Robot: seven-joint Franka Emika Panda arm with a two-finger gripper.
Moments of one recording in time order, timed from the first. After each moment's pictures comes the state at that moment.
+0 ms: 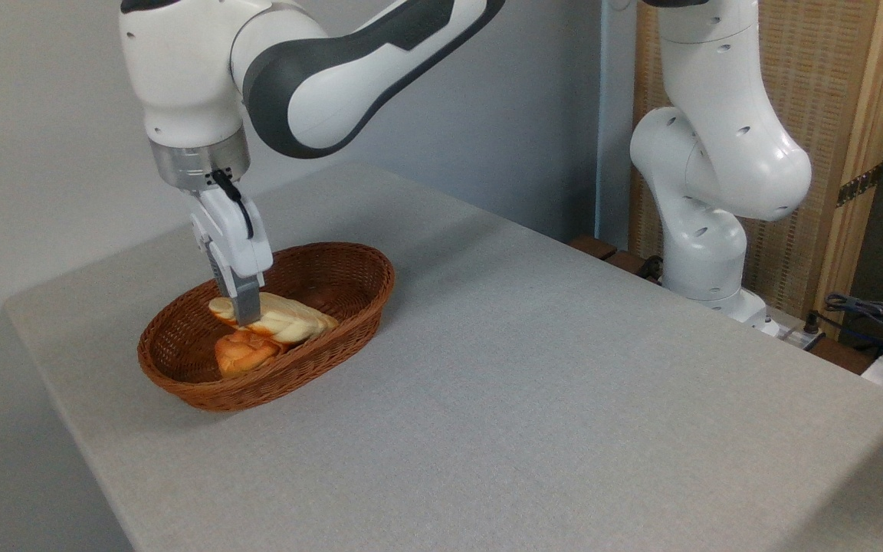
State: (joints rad) arm -0.11 0.20 -0.19 -1.67 -0.19 1.94 0.64
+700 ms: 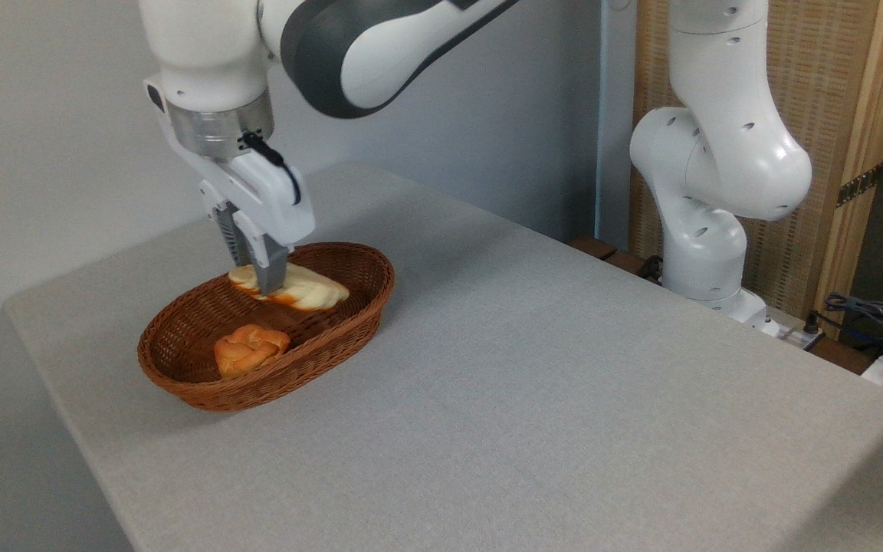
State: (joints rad) arm -0.10 0.12 -0.07 -1.64 -0.31 1.77 0.58
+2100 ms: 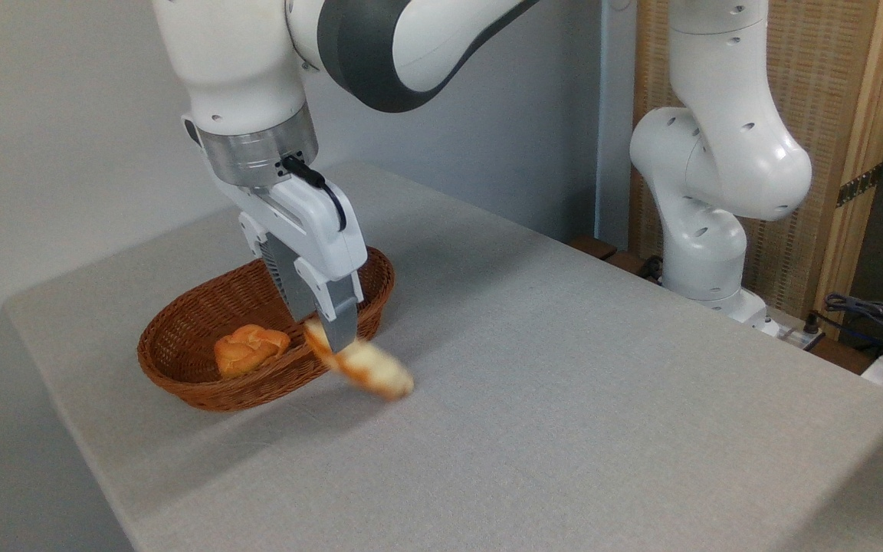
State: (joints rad) arm -0.10 0.13 0.05 -1.62 -0.15 1.68 0.73
